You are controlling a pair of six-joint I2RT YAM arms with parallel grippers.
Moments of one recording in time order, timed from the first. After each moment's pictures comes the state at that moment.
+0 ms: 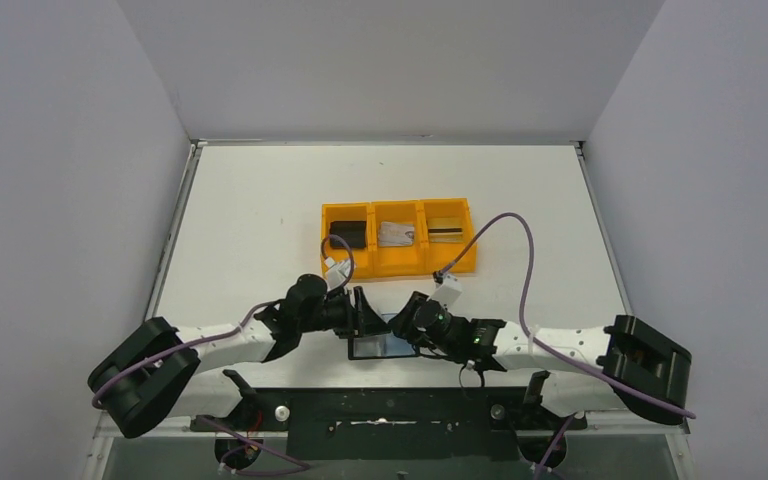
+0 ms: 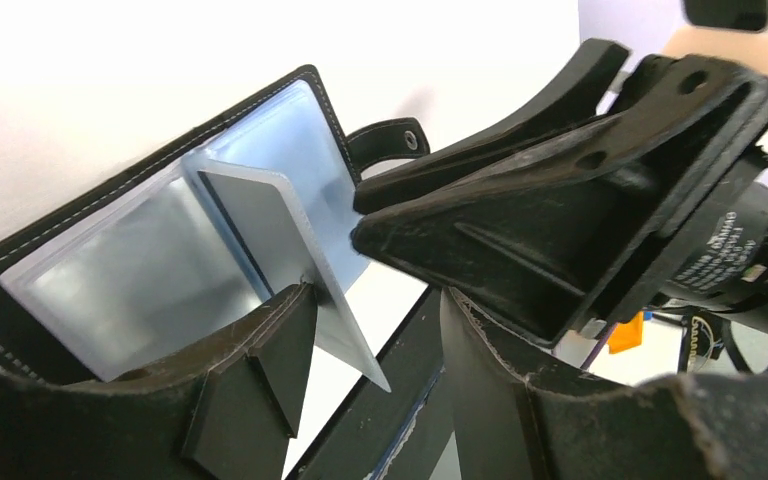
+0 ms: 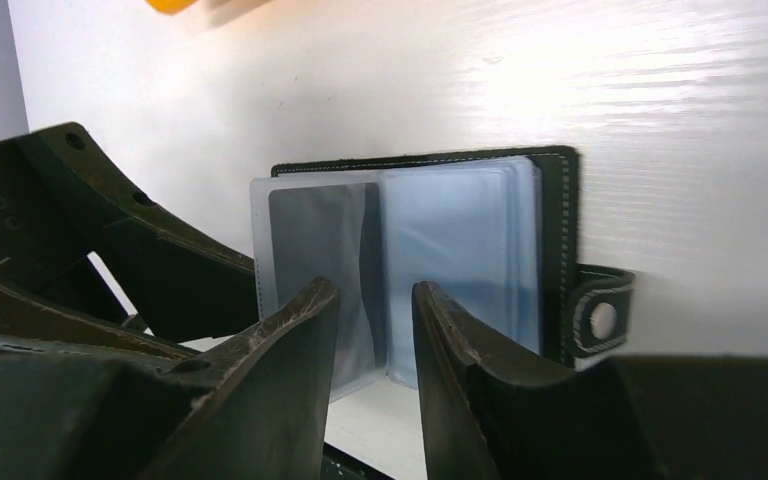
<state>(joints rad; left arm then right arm) -0.77 1.26 0.32 0.45 0.41 -0.94 1.11 1.28 0.47 0.10 0.33 1.19</state>
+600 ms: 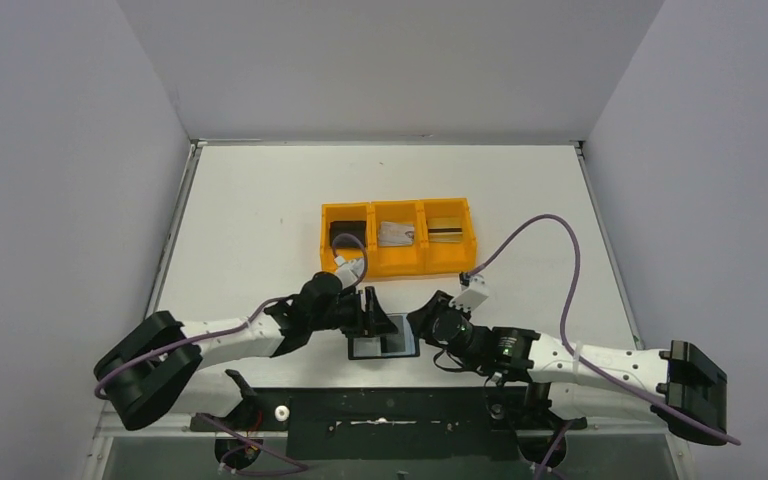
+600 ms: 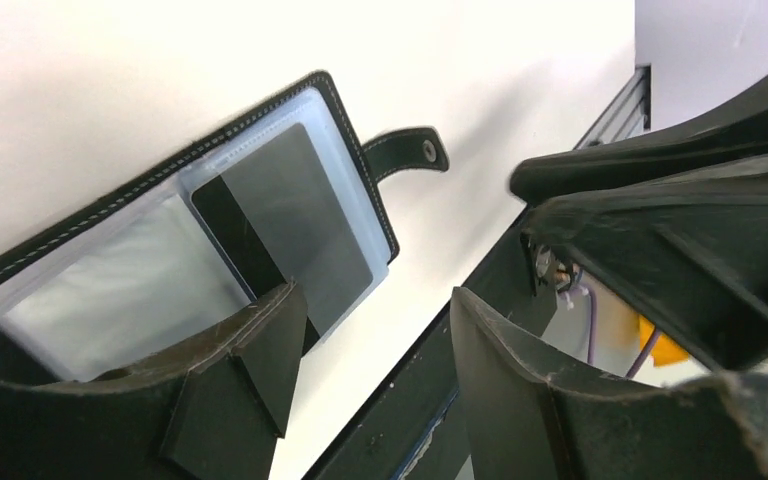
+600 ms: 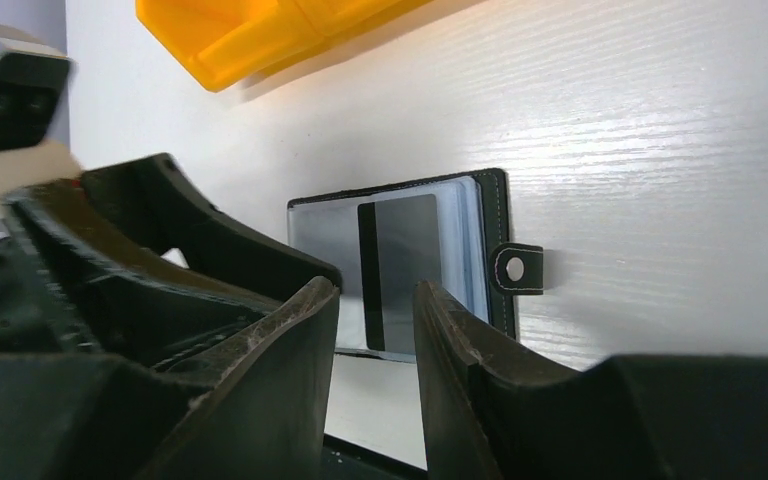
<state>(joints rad) -0.85 1.36 0.41 0.37 0.34 -0.91 1.19 0.96 0.46 -0.19 0.57 1.24</state>
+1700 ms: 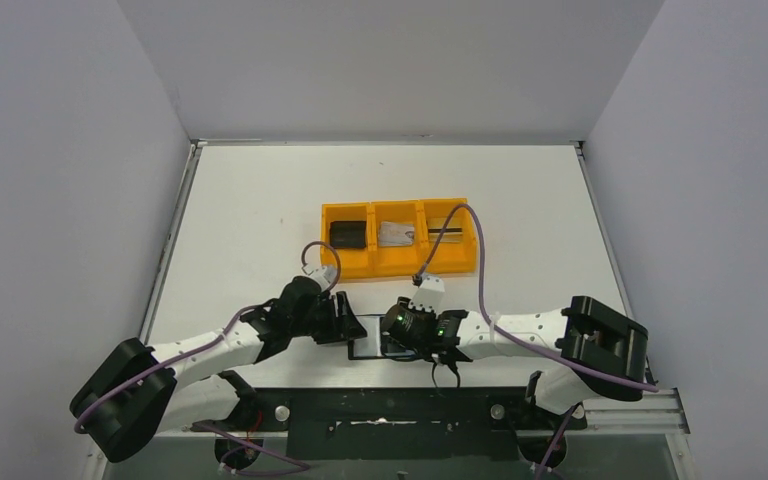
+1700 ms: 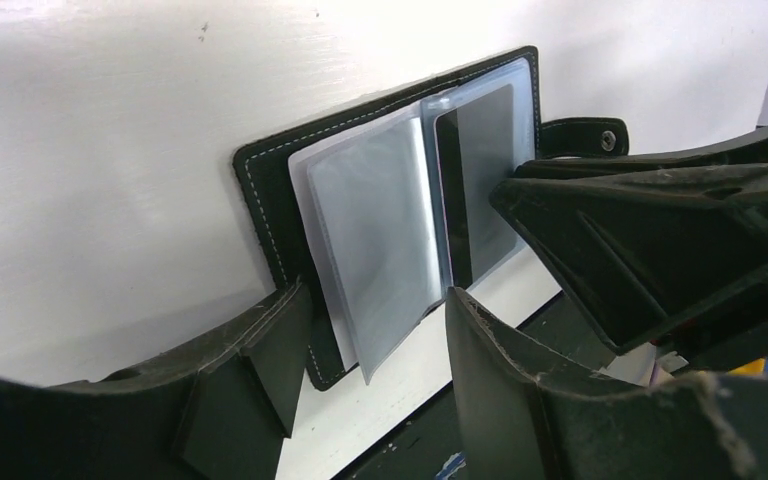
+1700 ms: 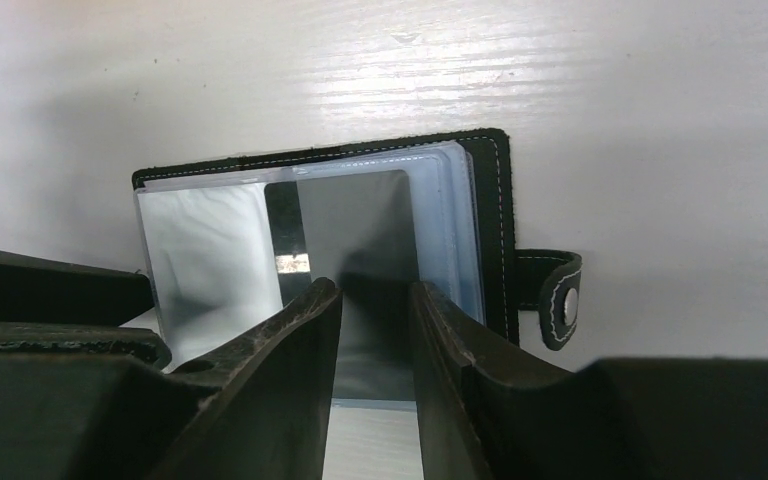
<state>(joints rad) -0.72 1.14 0.34 0.05 0.23 -0.86 1.19 1.47 0.71 -0.29 0.51 1.22</state>
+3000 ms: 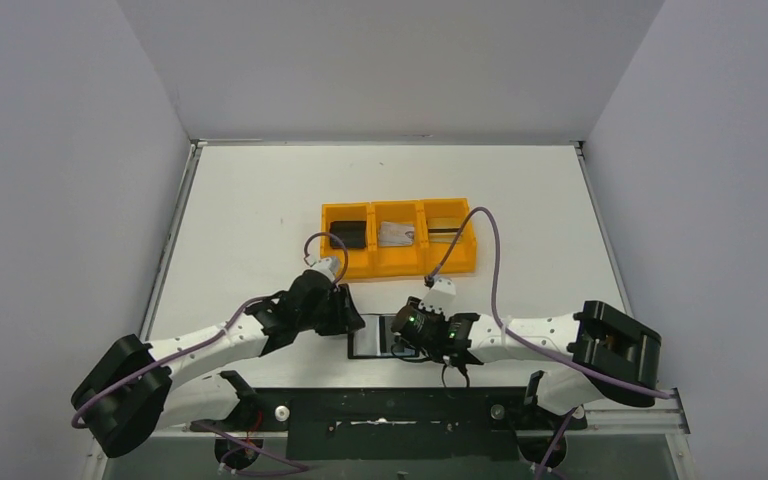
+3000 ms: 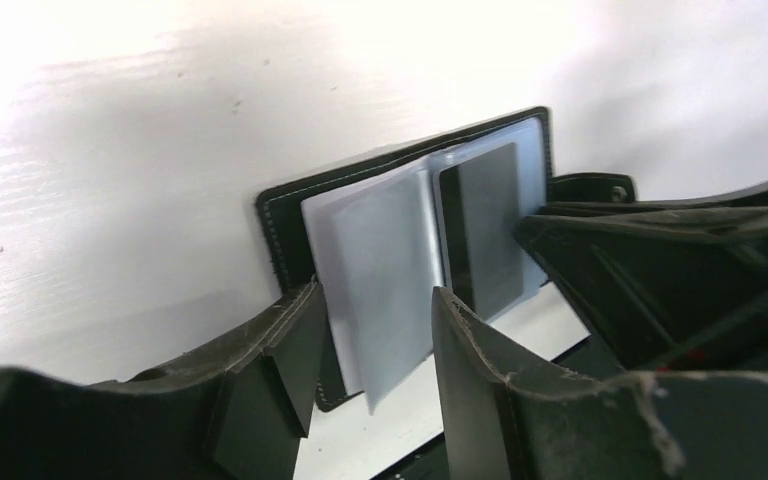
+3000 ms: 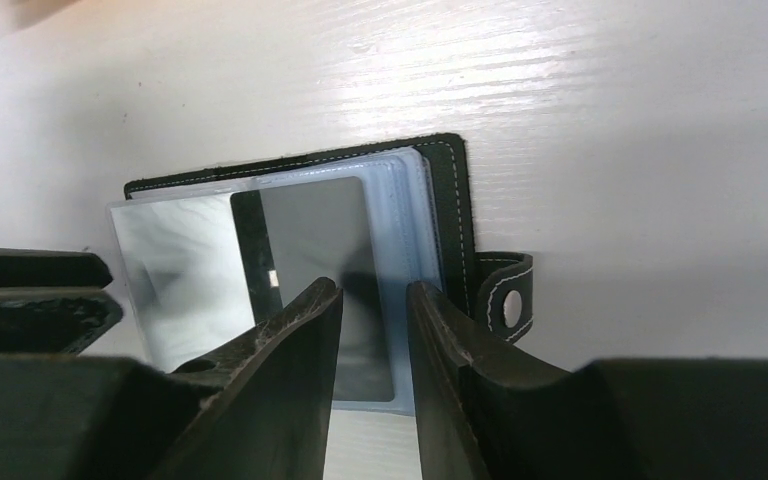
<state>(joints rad) -0.77 1.17 0.44 -0.06 0.07 -0.83 1.17 1.41 0.63 -0.24 0.50 1.27</state>
